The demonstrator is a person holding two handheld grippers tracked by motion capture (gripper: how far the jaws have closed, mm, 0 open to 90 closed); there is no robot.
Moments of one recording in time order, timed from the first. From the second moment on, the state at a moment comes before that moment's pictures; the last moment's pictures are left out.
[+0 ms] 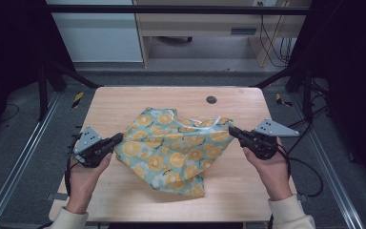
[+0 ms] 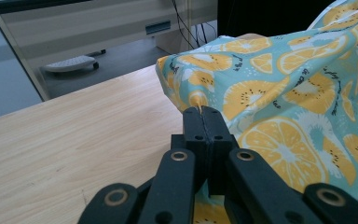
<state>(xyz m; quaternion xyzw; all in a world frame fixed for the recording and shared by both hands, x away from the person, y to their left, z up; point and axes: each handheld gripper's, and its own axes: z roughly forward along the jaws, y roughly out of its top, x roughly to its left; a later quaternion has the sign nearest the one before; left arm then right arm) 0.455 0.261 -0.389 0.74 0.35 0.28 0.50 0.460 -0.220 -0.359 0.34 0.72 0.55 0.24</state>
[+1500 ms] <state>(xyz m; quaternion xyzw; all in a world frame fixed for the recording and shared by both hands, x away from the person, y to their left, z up) 0.407 0.279 -0.405 0.74 0.32 0.25 0.53 0.414 -0.221 -0.383 0.33 0.73 0.55 0.22</state>
